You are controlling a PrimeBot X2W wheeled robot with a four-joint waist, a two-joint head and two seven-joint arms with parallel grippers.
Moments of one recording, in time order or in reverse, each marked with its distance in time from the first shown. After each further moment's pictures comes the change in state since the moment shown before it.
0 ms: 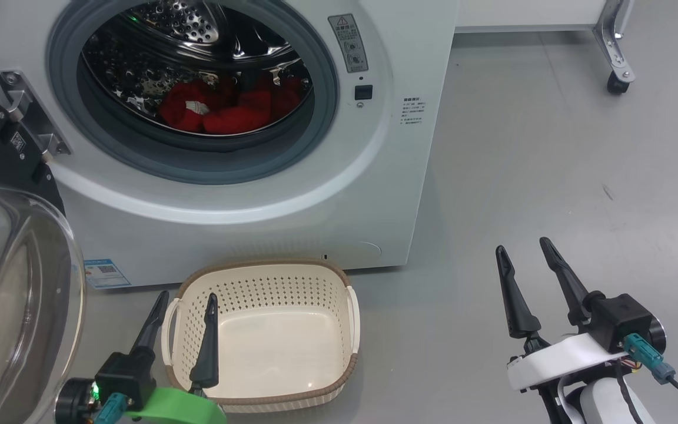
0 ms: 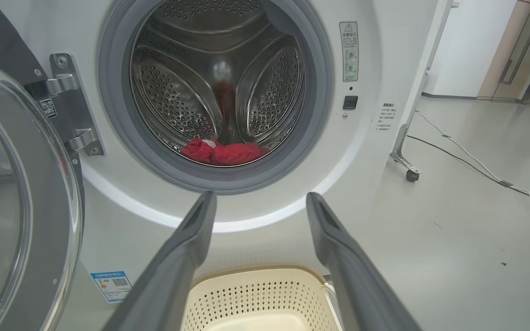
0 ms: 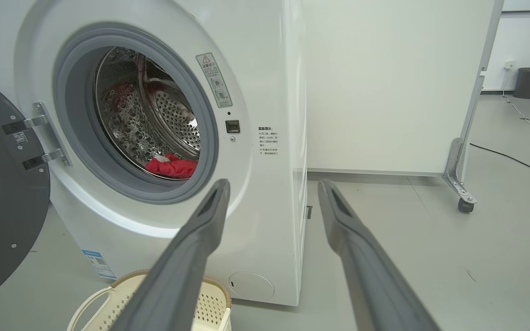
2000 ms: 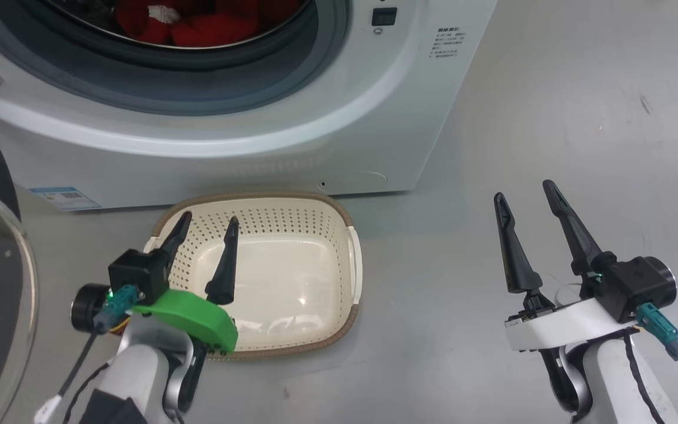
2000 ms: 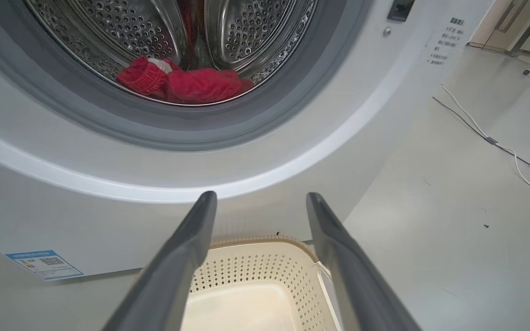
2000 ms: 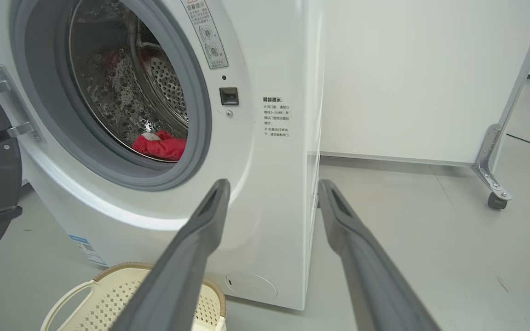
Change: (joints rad) left arm -0.271 -0.003 -0.051 0.120 -0.069 -0.062 0.132; right arm -0.078 0.000 0.007 -0.116 -0.041 0.008 0.000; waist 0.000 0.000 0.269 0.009
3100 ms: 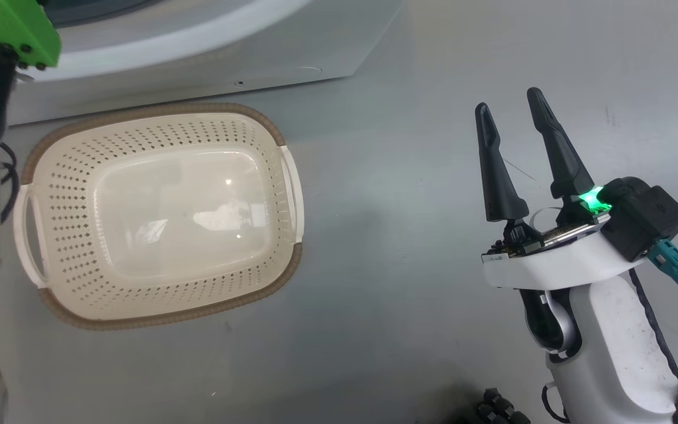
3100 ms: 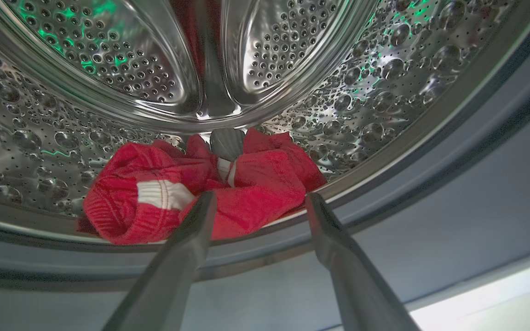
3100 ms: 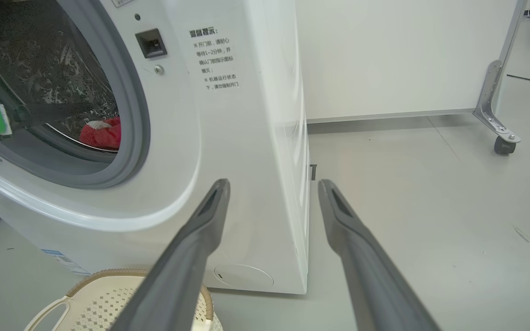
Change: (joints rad) left arm -0.734 0.200 0.097 0.147 -0.092 -0.095 0.355; right arm -0.200 -0.003 0.101 -0.056 0.165 -0.015 0.000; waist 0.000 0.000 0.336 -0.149
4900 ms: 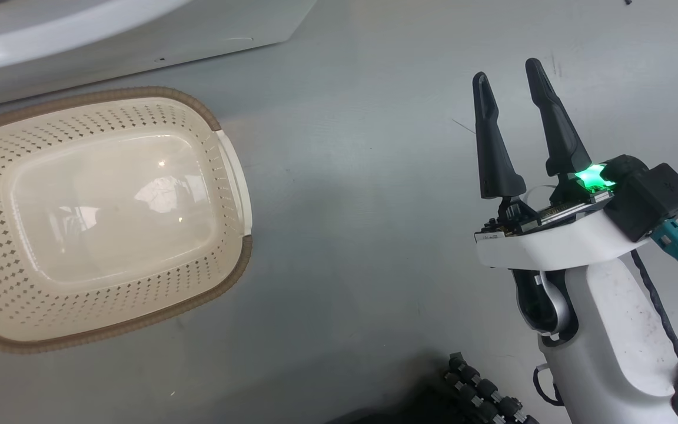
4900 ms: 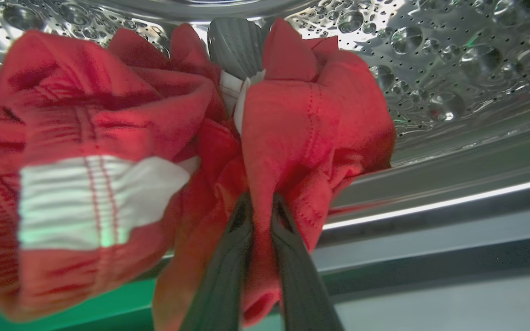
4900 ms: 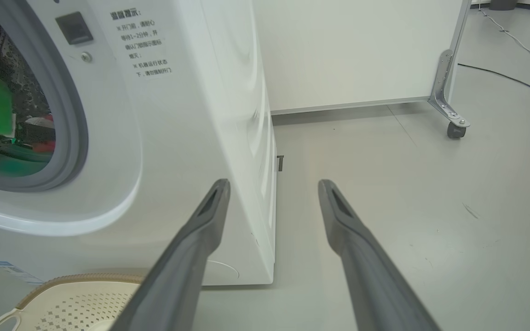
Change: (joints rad) left arm -0.320 0.100 0.026 0.343 -0.027 0.005 0.302; right arm -0.062 0.001 0.039 -0.012 0.064 -0.030 0.000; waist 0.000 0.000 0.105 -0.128
